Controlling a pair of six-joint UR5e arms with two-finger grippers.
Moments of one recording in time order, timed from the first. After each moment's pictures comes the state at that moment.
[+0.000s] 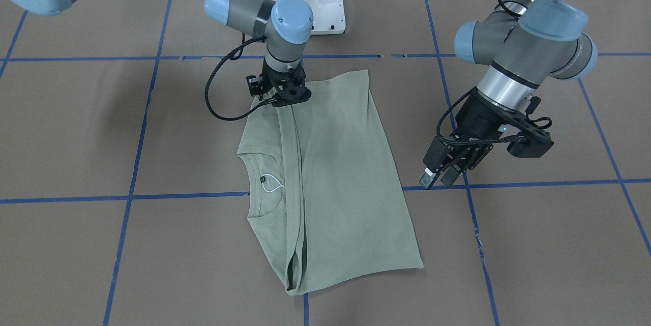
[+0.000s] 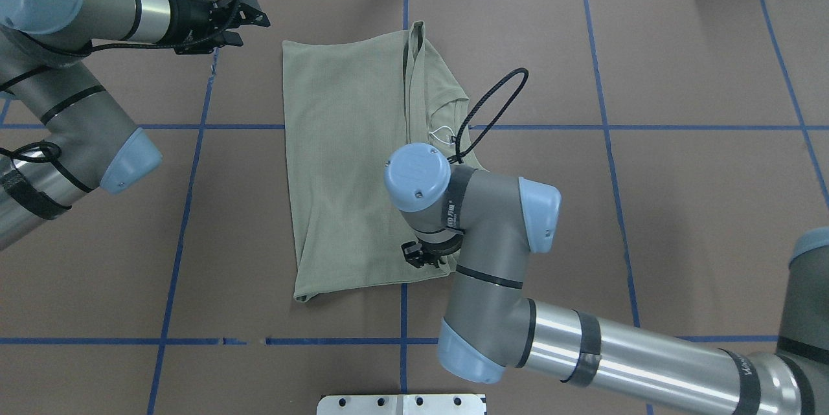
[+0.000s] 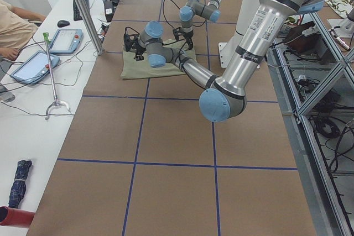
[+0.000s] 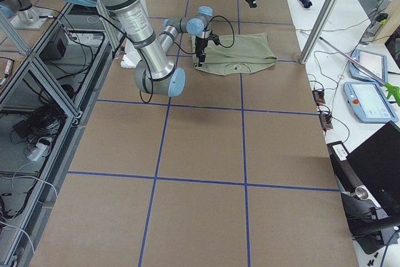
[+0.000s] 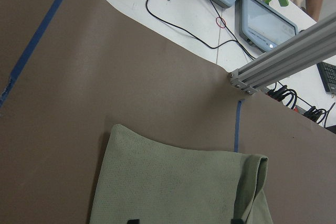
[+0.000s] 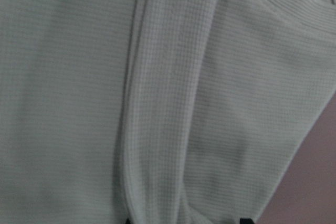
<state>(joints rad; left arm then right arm) -0.91 -2.06 -1.58 -2.34 -1.91 -1.53 0.40 -0.84 1.60 -1.85 1.86 0.90</state>
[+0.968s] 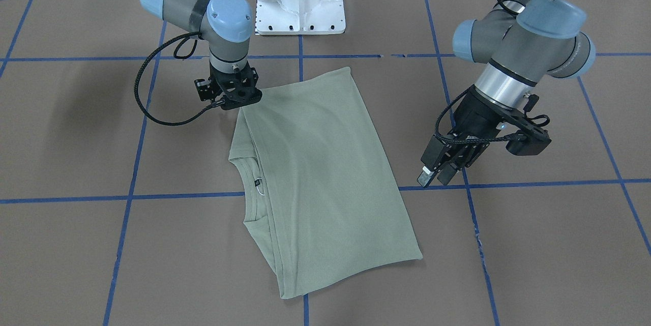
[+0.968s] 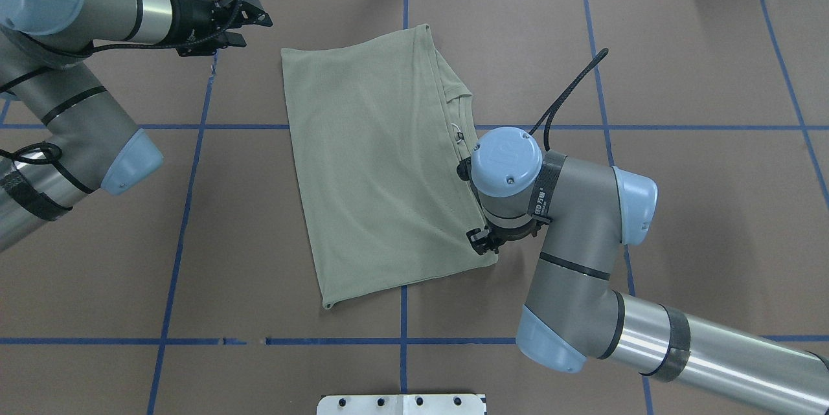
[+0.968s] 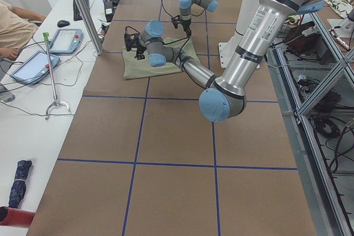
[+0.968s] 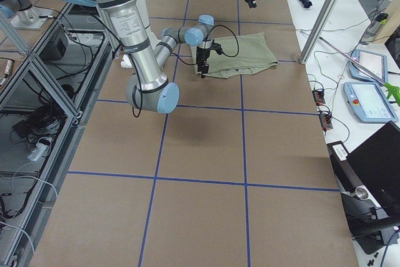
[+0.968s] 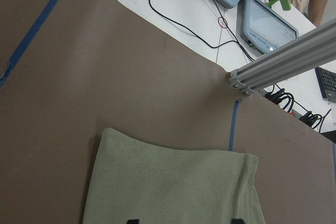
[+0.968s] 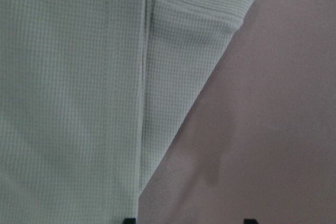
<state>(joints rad) -0.91 -2.06 -1.59 -2.34 -1.91 -1.56 0.46 -1.00 1.76 -1.85 1.85 0.80</state>
